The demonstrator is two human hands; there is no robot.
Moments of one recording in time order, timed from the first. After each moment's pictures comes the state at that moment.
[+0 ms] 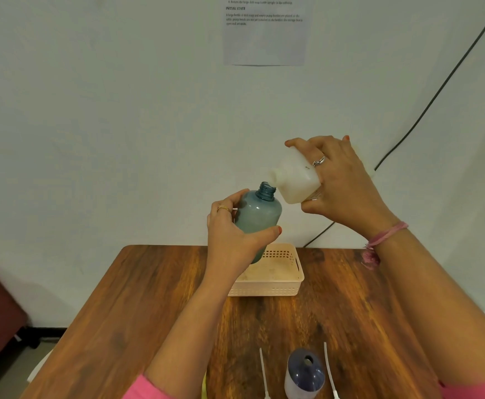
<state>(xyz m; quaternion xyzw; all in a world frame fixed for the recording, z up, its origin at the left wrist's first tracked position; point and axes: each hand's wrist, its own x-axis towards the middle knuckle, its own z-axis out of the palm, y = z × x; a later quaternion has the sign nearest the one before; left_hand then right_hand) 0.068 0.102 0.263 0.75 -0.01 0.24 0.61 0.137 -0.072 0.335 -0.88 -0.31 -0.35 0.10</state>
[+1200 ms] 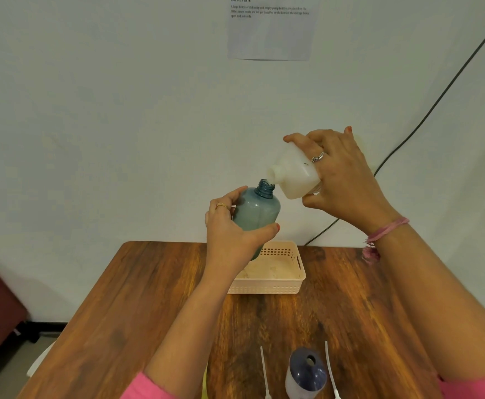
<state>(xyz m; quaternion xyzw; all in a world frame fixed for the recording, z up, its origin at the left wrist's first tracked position) 0.071 0.115 0.264 0.75 0.00 0.24 0.62 0.142 -0.058 0.339 -0.87 -0.32 -0.37 0.07</state>
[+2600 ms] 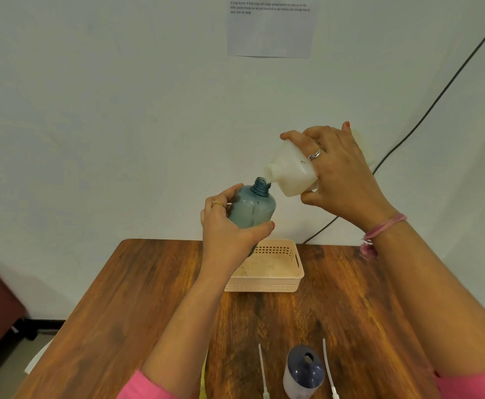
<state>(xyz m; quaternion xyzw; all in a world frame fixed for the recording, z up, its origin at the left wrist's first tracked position) 0.071 0.119 0.261 0.74 0.01 0.25 0.63 0.144 -0.056 0.339 -0.87 -0.33 -0.37 0.05</state>
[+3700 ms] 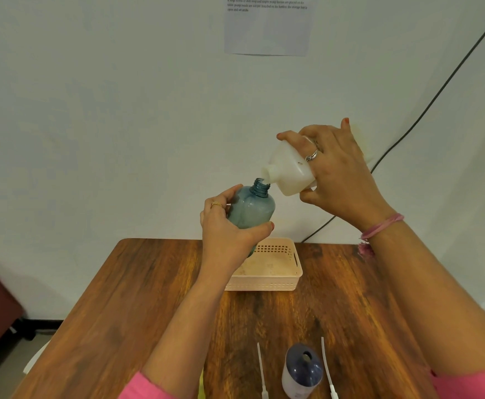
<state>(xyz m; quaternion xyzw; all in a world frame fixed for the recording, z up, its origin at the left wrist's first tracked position) 0.074 0.118 0.258 0.73 0.00 0.25 0.64 0.147 -0.057 0.338 -0.85 -0.33 -0.40 0.02</state>
